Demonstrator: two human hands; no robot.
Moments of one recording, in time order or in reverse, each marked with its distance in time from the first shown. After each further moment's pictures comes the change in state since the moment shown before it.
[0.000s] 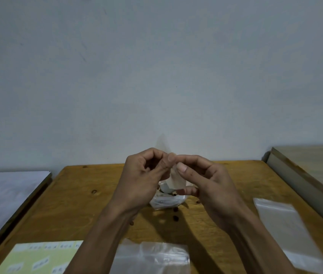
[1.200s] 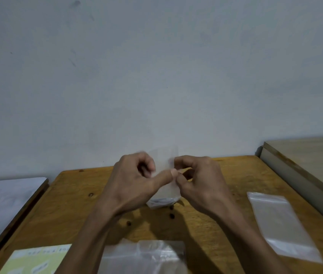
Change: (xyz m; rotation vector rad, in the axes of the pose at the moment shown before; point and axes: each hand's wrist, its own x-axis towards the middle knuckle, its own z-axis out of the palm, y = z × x) left_hand -0.008 0.017 -0.009 0.532 -0.026 -0.019; right_hand -0.001 -0.006 0.002 -0.882 0.193 -0.166
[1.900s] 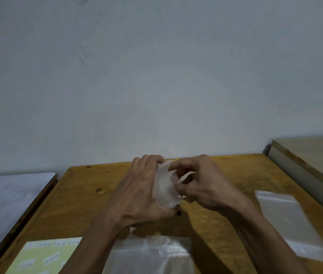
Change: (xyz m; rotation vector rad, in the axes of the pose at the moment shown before) left_hand -0.003 -0.041 0.002 0.507 -0.223 0.317; right_hand 0.005 -0.003 -0.001 0.123 -0.315 0.117
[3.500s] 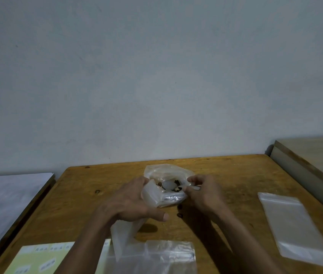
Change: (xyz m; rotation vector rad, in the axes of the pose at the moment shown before) left_hand 0.011 -0.039 0.014 -0.169 -0.413 -0.498; right_hand 0.038 0.086 0.040 -0.066 0.300 0.345
